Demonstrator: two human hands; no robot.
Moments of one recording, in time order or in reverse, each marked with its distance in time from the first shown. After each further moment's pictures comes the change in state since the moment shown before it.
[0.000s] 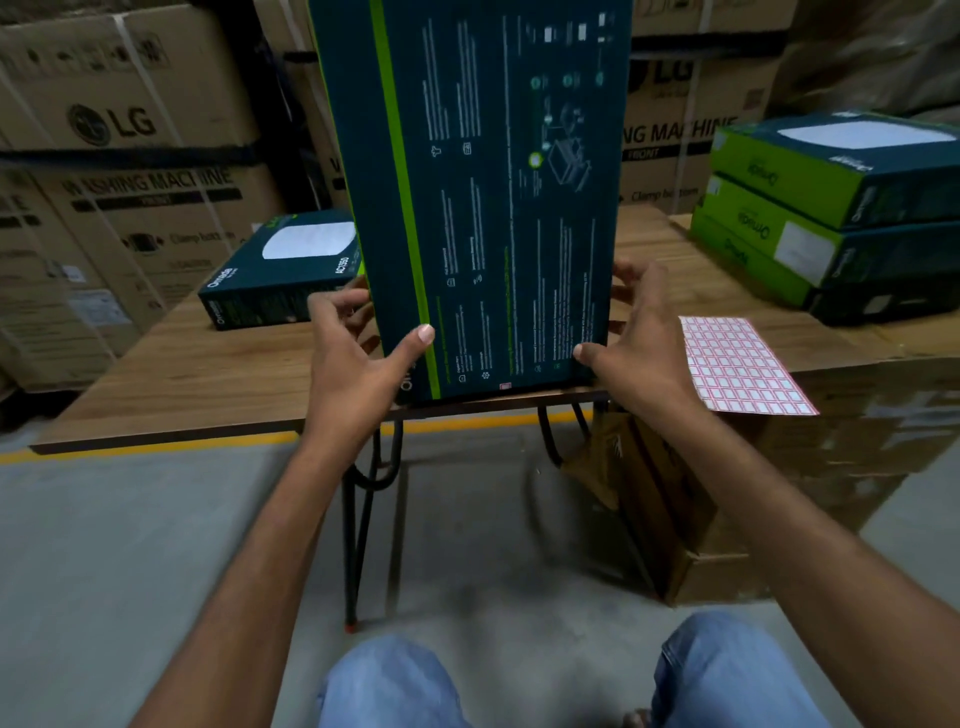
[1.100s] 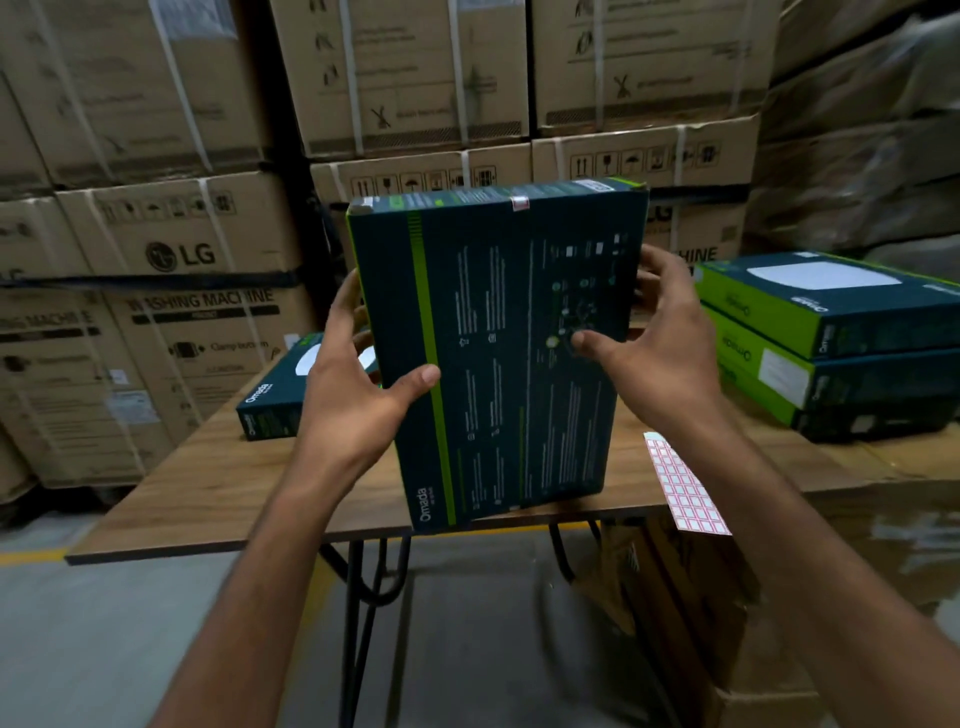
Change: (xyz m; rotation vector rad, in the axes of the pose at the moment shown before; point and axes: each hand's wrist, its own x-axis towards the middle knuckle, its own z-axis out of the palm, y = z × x) left_hand 0.033 0.106 -0.028 0.107 0.016 0.199; right_hand 0.050 -0.102 -0.049 0.035 0.207 -0.164
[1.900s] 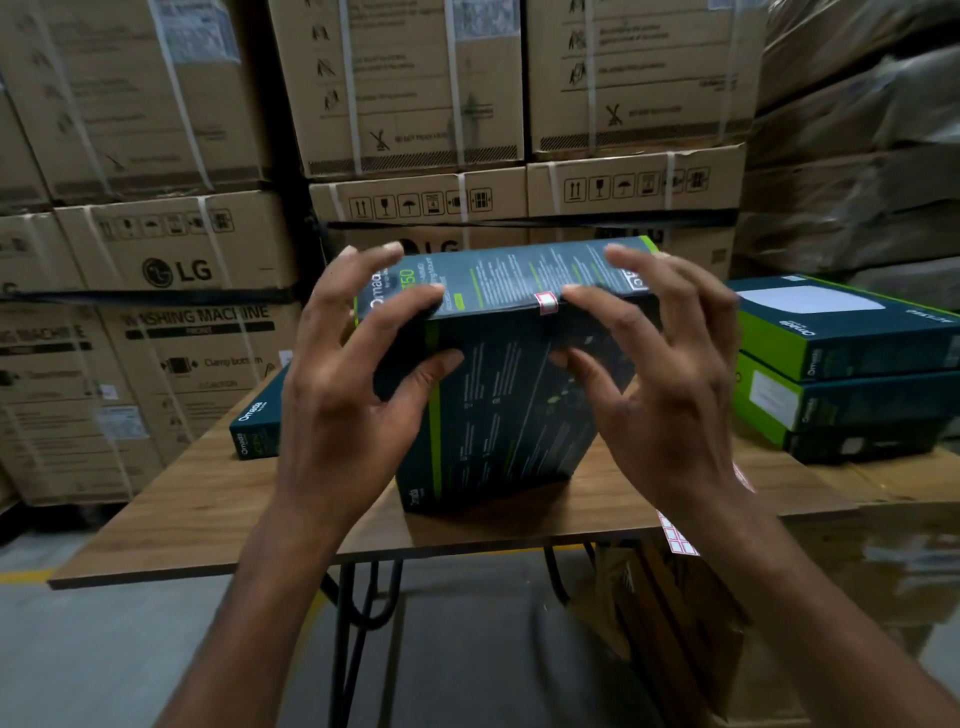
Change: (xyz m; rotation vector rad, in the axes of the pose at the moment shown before) left_hand -0.008 0.032 -0.006 0.319 0.208 0.696; right_hand -0.031 -0.016 -0.014 -0.369 0.285 -0.712
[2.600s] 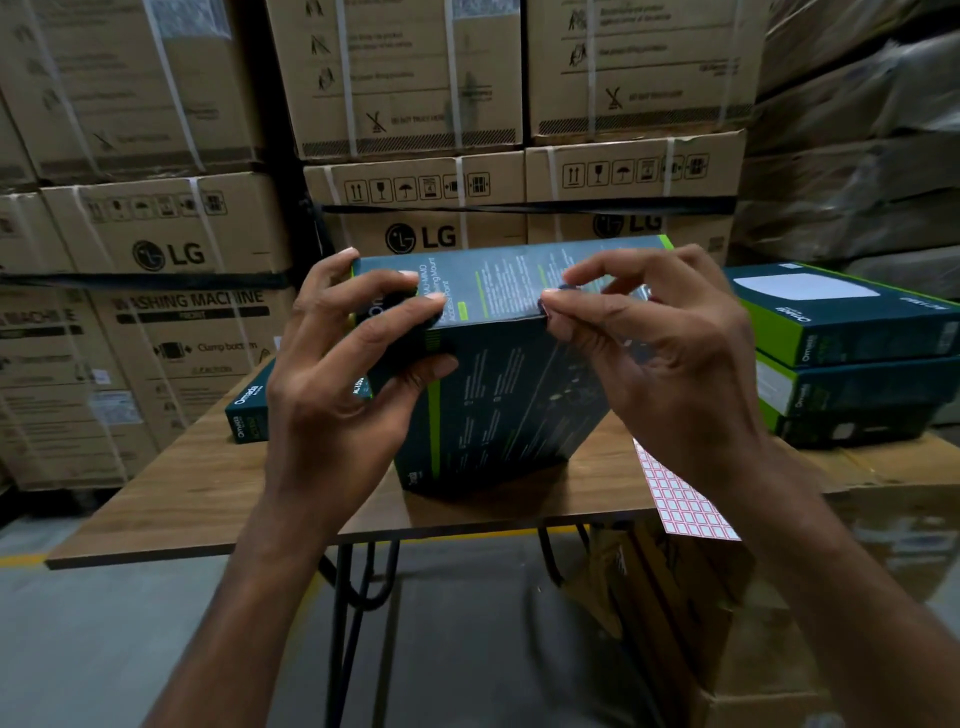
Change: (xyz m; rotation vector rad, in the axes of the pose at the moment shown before) left_hand -0.014 -0.006 -0.003 -0.088 0.048 0.053; right_hand 0.020 -0.007 -0.021 0.248 -0.119 -0.054
